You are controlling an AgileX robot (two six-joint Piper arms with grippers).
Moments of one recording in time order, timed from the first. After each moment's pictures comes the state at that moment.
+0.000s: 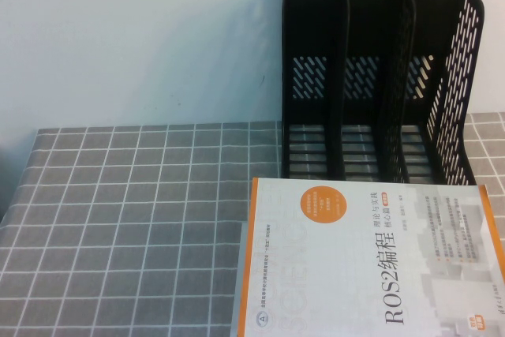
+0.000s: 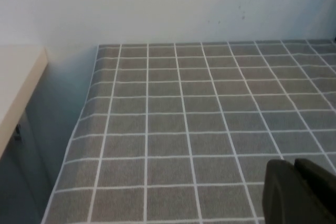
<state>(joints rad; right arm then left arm) -0.04 -0.01 0.03 0.07 0.26 0.00 -0.06 -0.01 0.02 -0.06 0.27 0.01</state>
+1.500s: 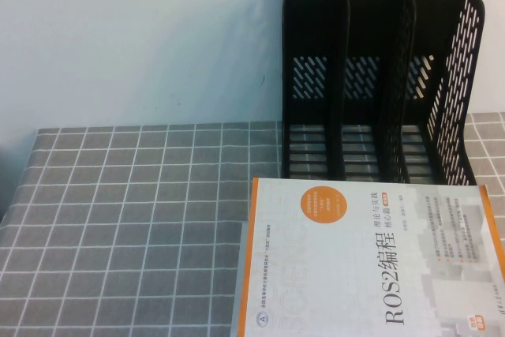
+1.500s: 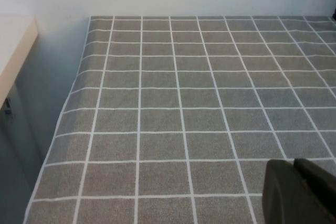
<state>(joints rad) -0.04 -0.01 0.01 0.09 0.47 -0.01 -0.06 -0.01 0.02 -0.09 0.34 0.01</state>
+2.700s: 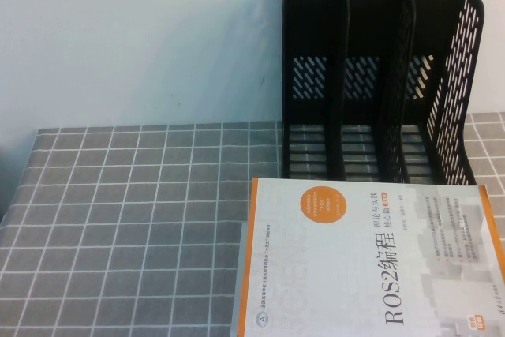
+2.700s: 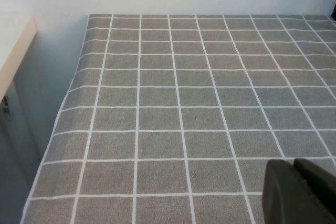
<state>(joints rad) -0.04 -0.01 0.02 -0.06 0.43 -0.01 -0.06 -0.01 0.02 -0.10 0.35 0.01</state>
